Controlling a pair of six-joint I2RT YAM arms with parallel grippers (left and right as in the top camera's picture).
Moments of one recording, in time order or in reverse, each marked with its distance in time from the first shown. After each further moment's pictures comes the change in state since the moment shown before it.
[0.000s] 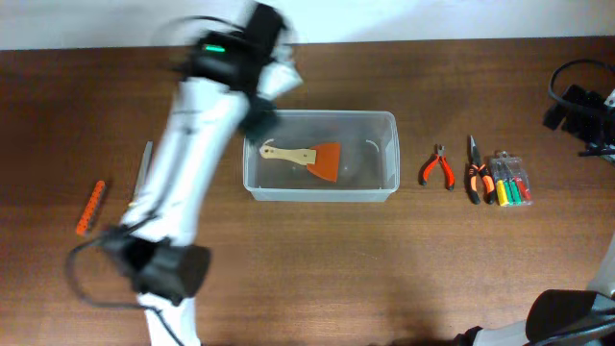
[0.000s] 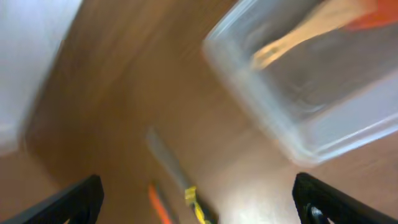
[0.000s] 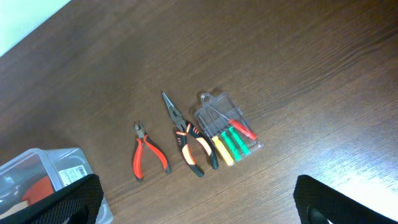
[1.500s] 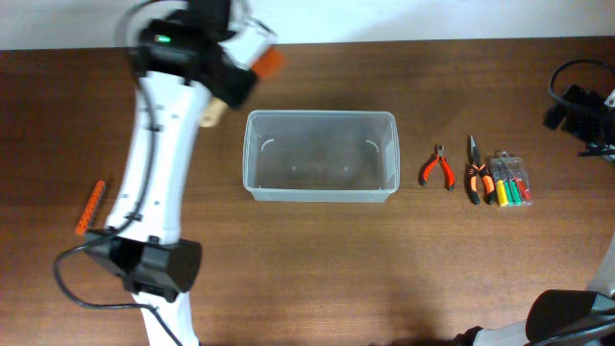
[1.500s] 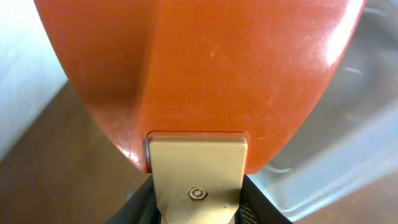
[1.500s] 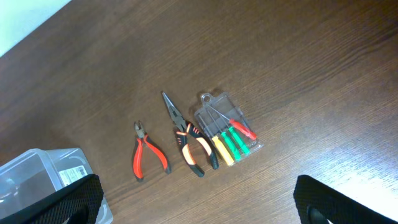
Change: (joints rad) left arm 0.038 0.004 0.058 0.144 0.263 0.039; right arm 0.000 0.000 0.000 0.000 0.000 0.000
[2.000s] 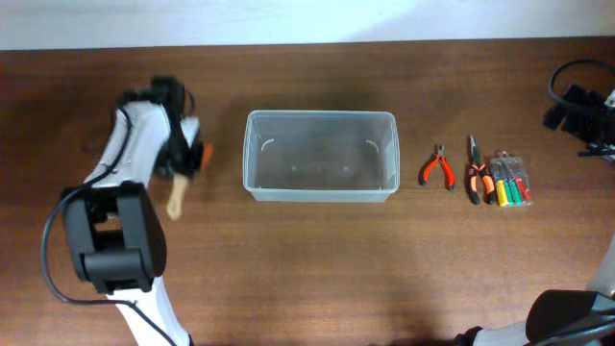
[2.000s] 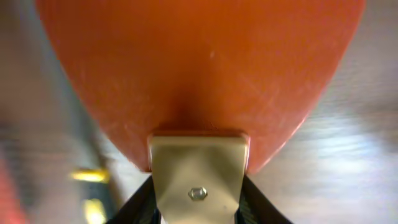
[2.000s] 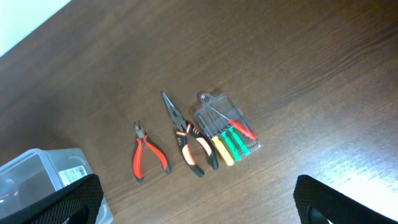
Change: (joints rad) left arm 0.326 0.012 -0.690 0.197 -0.076 -0.381; right arm 0.000 0.000 0.000 0.002 0.000 0.000
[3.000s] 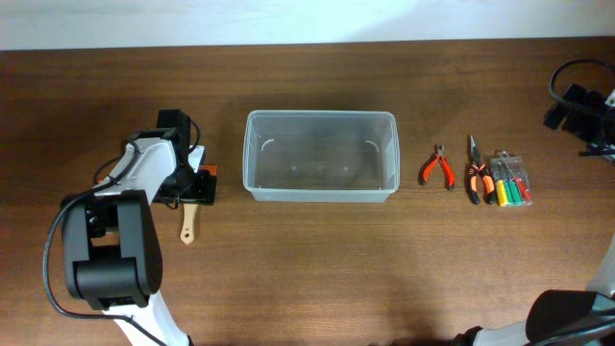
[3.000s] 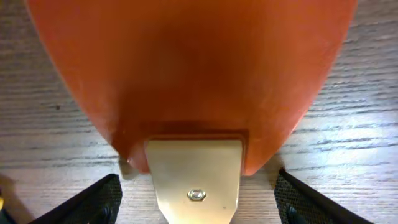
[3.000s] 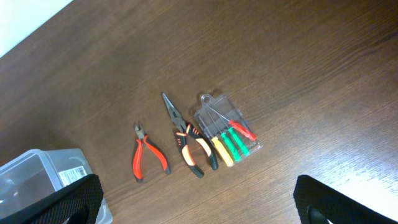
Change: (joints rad) left arm 0.004 -0.086 -0.415 0.340 0.029 -0.022; right arm 0.000 0.000 0.000 0.001 0.000 -0.003
